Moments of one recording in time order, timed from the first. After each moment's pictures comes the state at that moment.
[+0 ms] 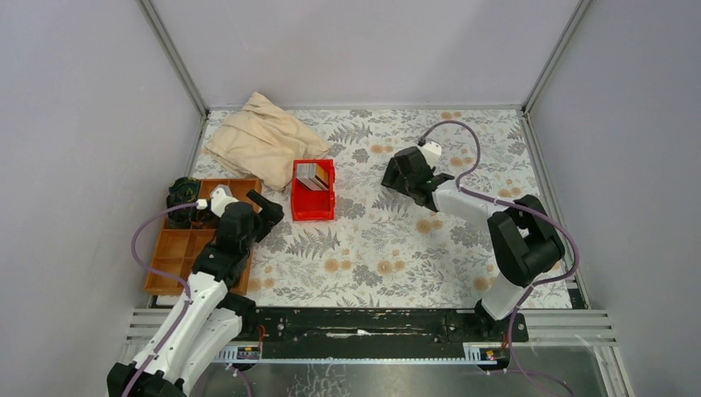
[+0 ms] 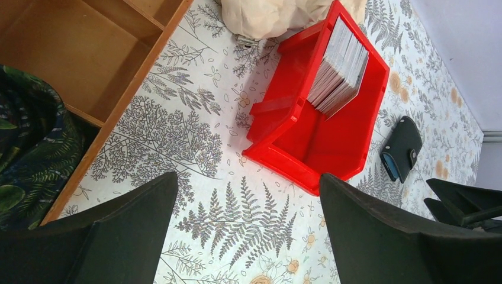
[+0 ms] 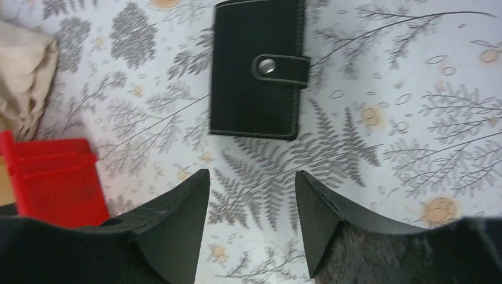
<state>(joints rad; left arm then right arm) -0.28 0.67 0.47 -0.37 -0.28 -0.90 0.58 1.70 1.06 -0.14 0.39 0.81</state>
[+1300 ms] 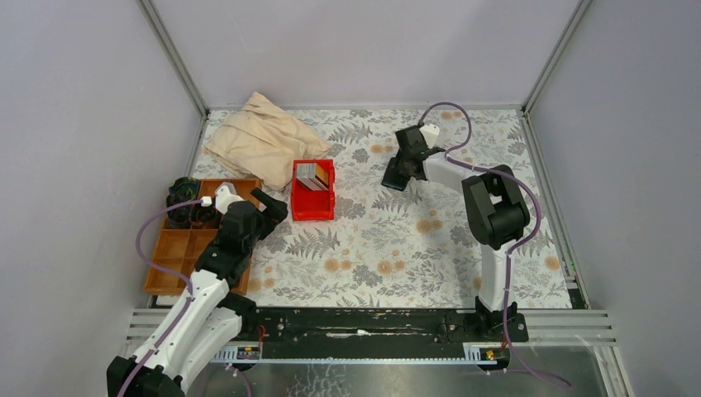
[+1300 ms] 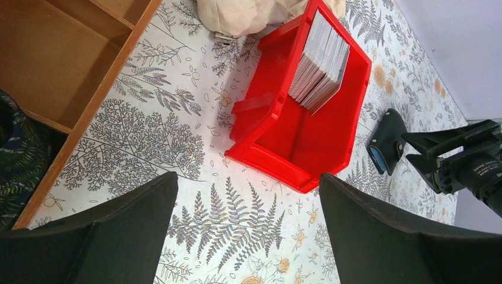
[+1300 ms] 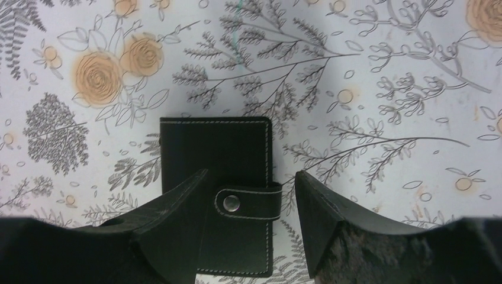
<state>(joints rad) -0.31 0.70 0.46 -0.30 -0.26 -0.90 0.43 2.04 1.39 -0.24 0.39 0.68</state>
